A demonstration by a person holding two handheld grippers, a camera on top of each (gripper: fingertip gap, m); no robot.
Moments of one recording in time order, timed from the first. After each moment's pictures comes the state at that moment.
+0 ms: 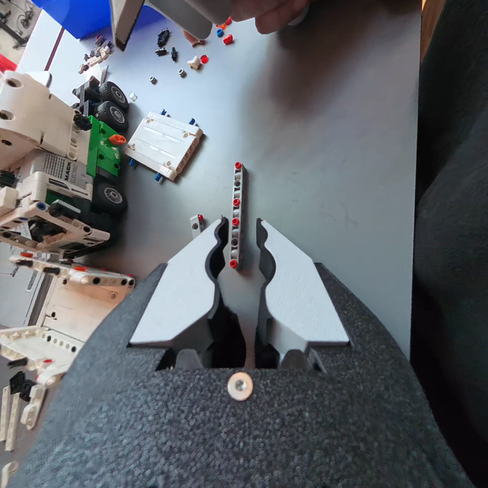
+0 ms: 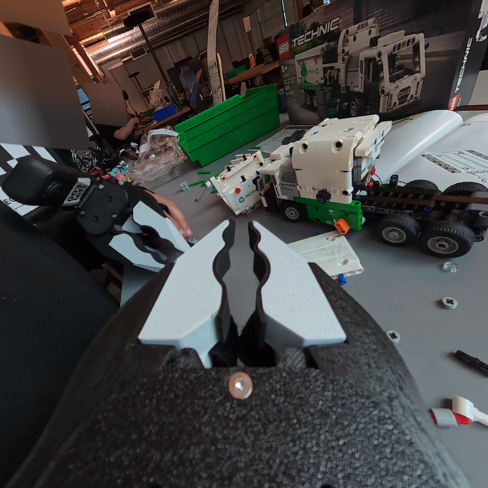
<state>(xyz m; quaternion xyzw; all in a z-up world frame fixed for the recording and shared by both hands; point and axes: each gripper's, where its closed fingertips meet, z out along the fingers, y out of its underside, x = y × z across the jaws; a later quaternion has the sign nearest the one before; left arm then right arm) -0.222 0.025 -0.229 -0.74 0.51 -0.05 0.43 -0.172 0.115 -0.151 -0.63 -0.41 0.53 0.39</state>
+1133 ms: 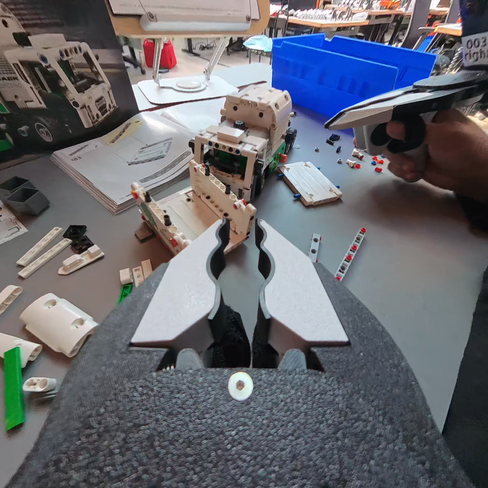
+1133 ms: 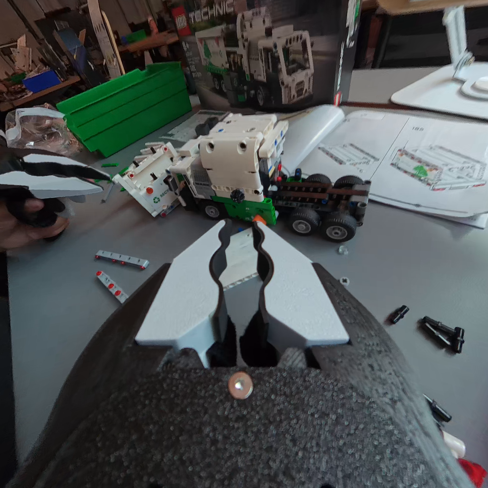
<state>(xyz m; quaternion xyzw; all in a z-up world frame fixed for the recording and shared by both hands) -0.328 0.069 -0.173 -0.80 0.16 -0.14 0.56 -0.168 0.178 -0.171 -0.71 -0.38 0.39 0.44</state>
